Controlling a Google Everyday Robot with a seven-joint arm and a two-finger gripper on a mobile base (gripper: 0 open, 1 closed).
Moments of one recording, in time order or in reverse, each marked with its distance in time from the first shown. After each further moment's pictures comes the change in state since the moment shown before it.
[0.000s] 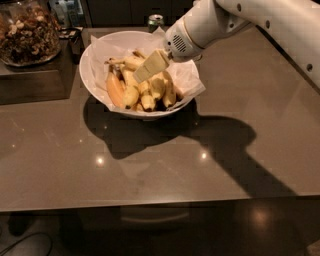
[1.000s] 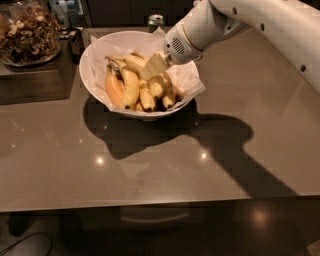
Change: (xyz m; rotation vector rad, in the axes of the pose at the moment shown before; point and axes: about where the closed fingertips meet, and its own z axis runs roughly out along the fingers) arm 0.007 -0.007 0.009 0.010 0.028 0.034
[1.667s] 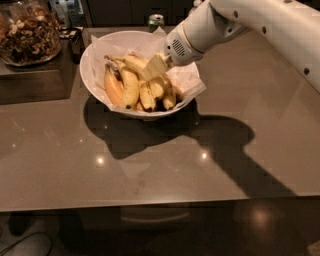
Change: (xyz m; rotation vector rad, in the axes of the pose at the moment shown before) arm 0.007 -0.004 -0.003 0.029 0.000 0.020
